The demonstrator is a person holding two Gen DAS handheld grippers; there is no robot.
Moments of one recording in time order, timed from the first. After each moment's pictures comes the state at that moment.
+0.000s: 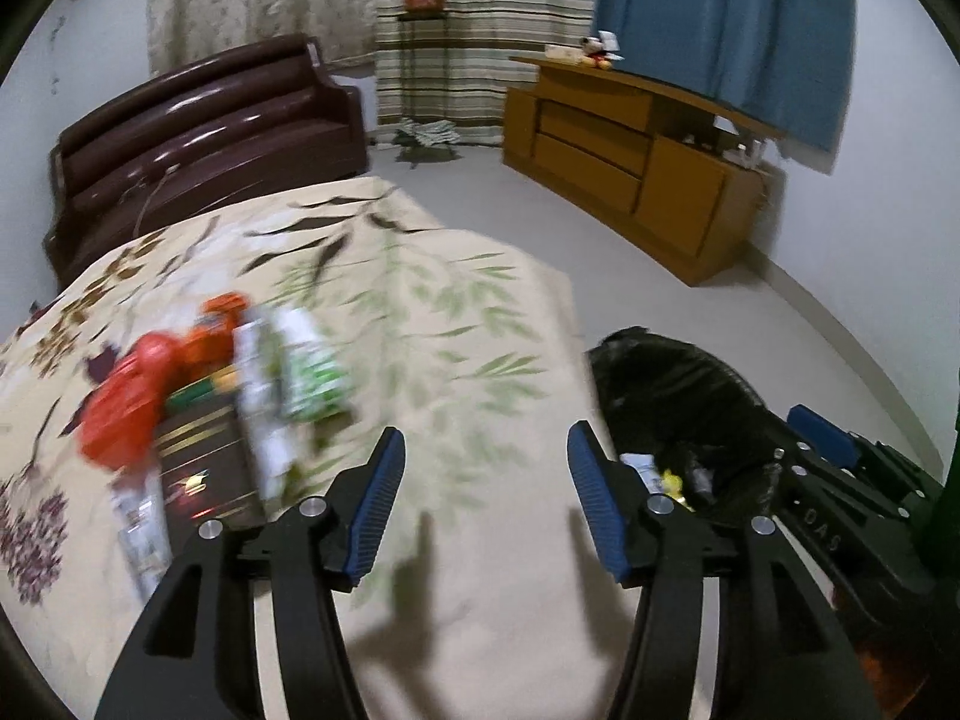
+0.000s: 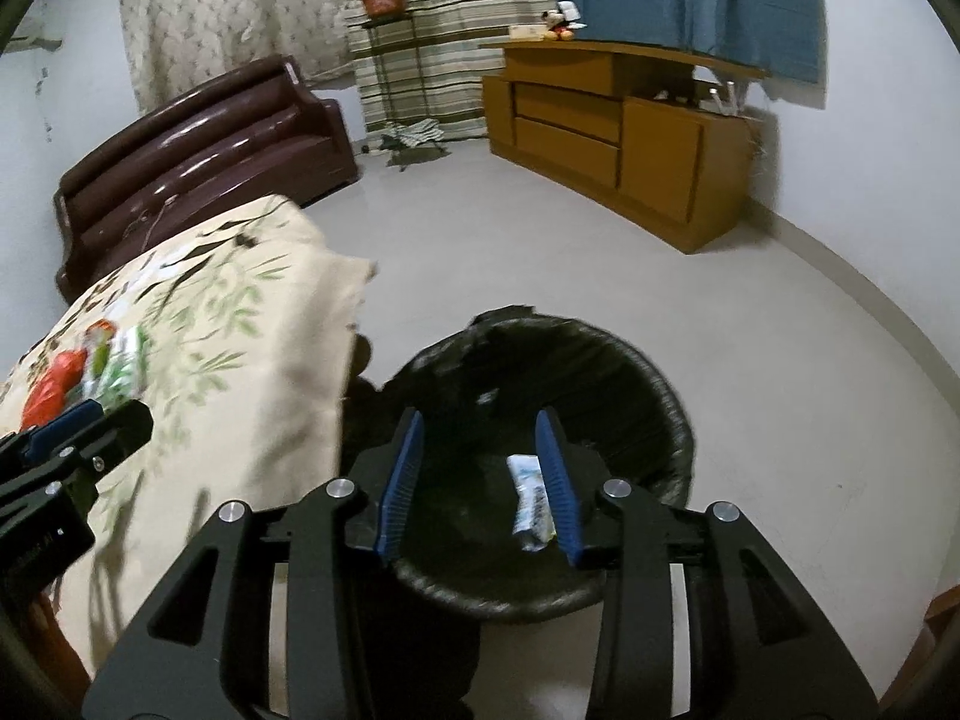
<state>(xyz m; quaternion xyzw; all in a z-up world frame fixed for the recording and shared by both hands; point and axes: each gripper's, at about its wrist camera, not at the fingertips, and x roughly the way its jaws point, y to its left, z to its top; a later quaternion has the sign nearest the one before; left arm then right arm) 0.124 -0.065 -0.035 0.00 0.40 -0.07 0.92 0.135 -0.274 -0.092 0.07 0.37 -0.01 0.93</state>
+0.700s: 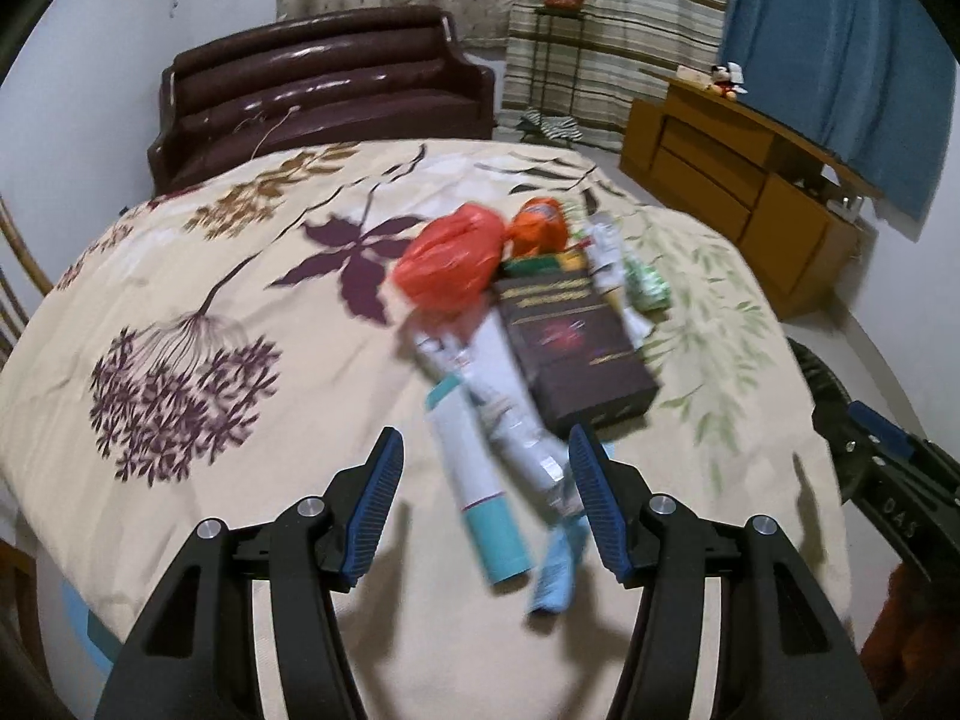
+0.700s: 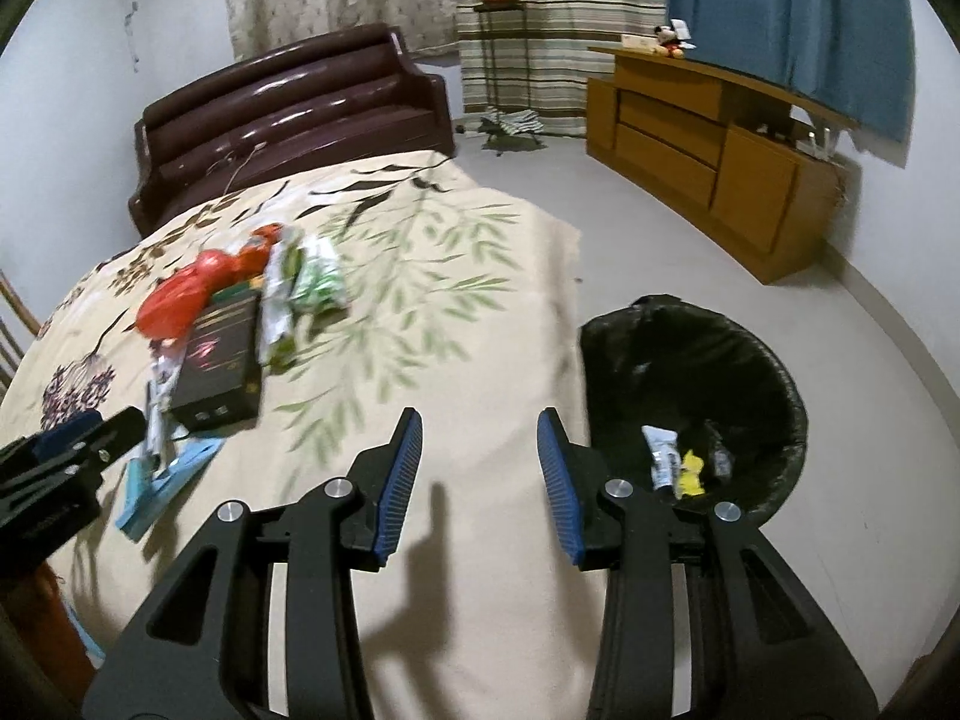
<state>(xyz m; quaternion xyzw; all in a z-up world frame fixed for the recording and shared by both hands) 0.053 0.079 -0.046 -0.06 0.41 0.05 0.91 0.089 -0.156 -0.077 0.01 0.38 0.08 0.92</state>
